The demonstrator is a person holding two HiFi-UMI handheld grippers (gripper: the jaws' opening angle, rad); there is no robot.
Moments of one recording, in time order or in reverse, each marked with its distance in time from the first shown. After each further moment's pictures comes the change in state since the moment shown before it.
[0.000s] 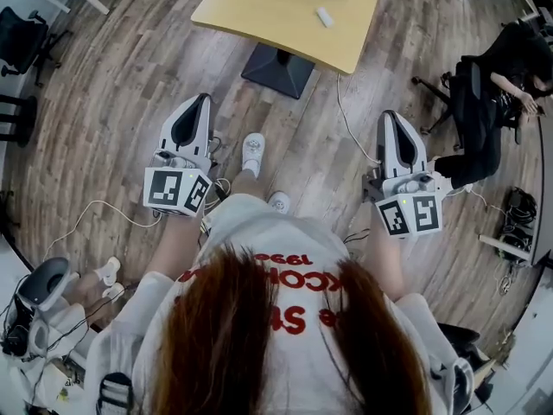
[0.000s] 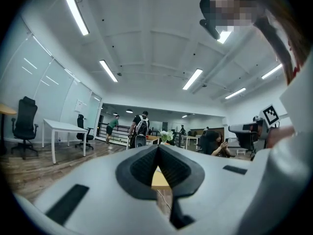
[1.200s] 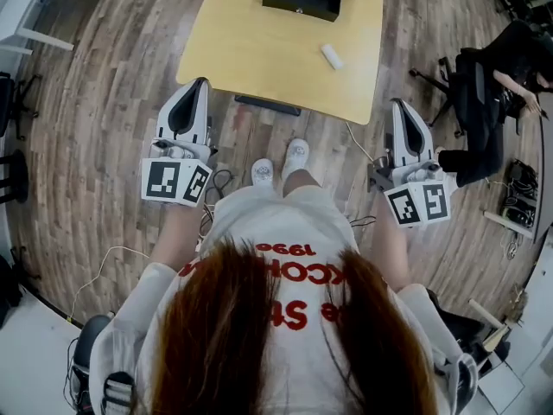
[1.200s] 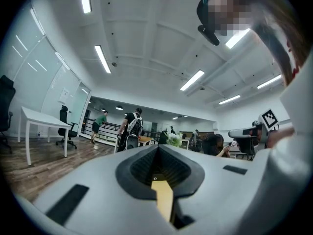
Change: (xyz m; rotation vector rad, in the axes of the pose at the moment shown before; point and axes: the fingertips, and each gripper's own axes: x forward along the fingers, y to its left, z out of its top) left arm 0.201 0.126 0.005 -0.048 -0.015 -0.160; right arm 0.183 -0.058 -0.011 0.034 0.037 -0.158
